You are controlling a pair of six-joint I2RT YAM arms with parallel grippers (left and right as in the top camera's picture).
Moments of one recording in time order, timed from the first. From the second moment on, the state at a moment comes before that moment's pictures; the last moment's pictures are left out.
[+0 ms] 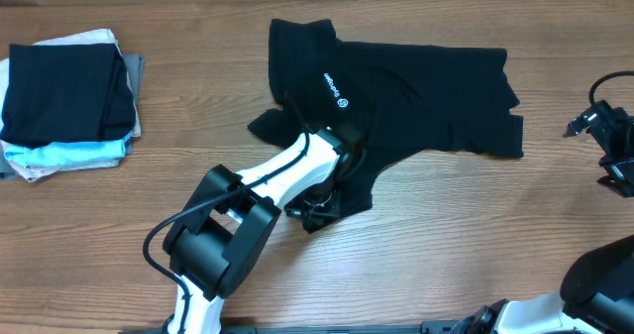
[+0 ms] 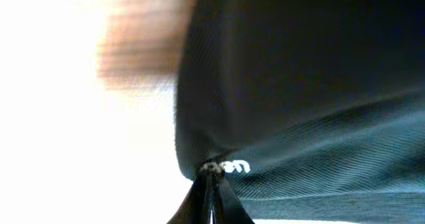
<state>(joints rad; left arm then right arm) -0.69 2.05 1.35 -1.16 0.05 -0.57 -0.59 1.71 1.67 -1.43 -0.16 0.36</state>
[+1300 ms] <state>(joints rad) -0.64 1.52 1.39 -1.02 -0.04 -0.57 -0.59 1.71 1.67 -1.27 -0.24 0.36</state>
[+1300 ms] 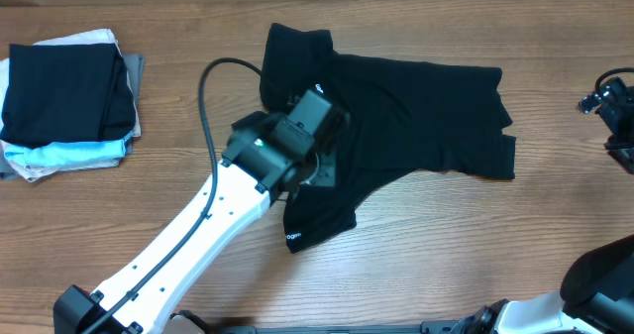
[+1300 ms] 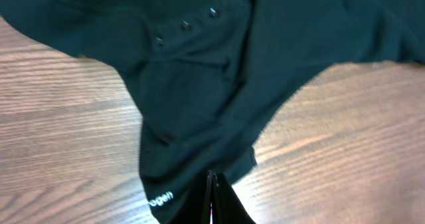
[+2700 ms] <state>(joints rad) -0.45 1.67 1.39 -1.09 -0.05 -0.49 -0.46 1.88 1.20 -0.88 -0.30 0.43</state>
